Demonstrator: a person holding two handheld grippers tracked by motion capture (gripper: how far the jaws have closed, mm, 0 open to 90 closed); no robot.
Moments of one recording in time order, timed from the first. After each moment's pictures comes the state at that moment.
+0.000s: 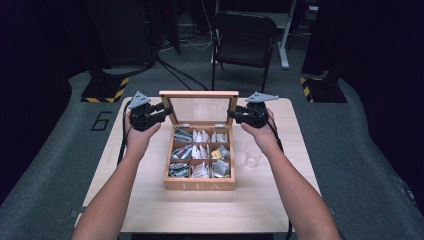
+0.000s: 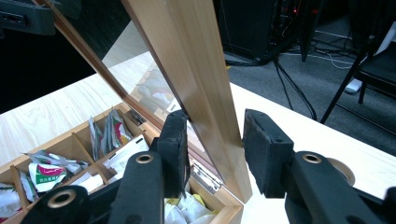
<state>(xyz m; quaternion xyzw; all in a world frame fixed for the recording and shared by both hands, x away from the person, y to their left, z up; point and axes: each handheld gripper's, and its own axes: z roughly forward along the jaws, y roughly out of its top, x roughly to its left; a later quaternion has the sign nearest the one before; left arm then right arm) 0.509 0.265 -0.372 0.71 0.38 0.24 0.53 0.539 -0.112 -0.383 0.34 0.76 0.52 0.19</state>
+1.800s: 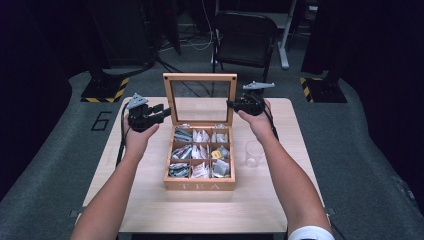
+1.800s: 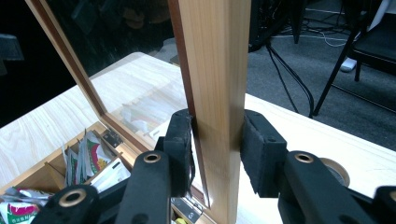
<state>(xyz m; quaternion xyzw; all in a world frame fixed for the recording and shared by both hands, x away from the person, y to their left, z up) 0.512 0.272 -0.382 0.70 0.41 0.23 0.53 0.578 -0.105 -0.374 0.39 0.76 0.50 0.16</state>
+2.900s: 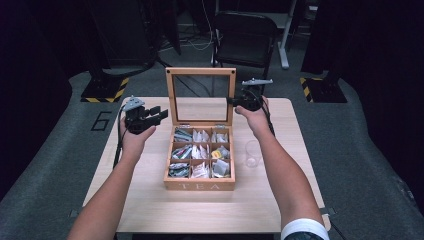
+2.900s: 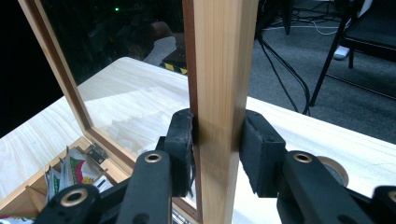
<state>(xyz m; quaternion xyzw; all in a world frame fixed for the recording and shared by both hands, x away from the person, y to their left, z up) 0.509 0.282 -0.389 0.70 0.42 0.22 0.54 0.598 -0.101 -0.377 0.42 0.74 0.49 0.16</state>
